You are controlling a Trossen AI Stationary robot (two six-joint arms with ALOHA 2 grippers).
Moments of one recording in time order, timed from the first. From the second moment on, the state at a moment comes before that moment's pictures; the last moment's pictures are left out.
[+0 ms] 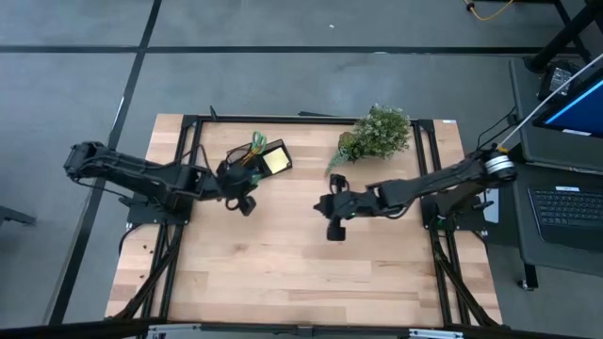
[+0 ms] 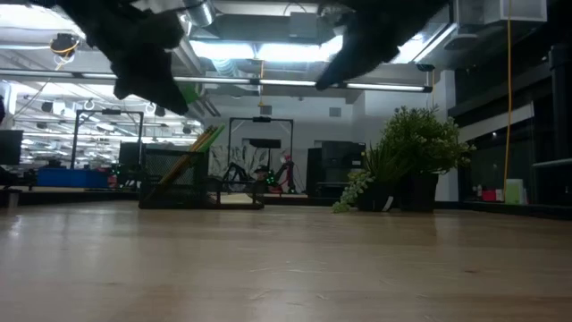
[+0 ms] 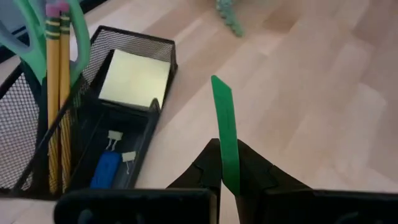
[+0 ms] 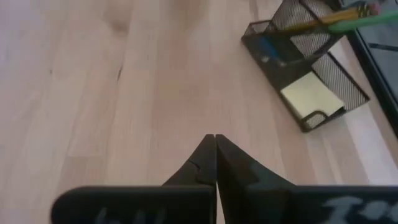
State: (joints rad) left arm -0.12 1.03 0.67 -0.48 -0.48 -0.66; right arm 0.22 1.56 1.08 -0.25 0.32 0.02
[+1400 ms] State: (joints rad) left arm 0.14 1.41 0.80 -0.68 -0.43 -0.65; right arm 0.21 1.41 0.81 0.14 0.31 -0.08
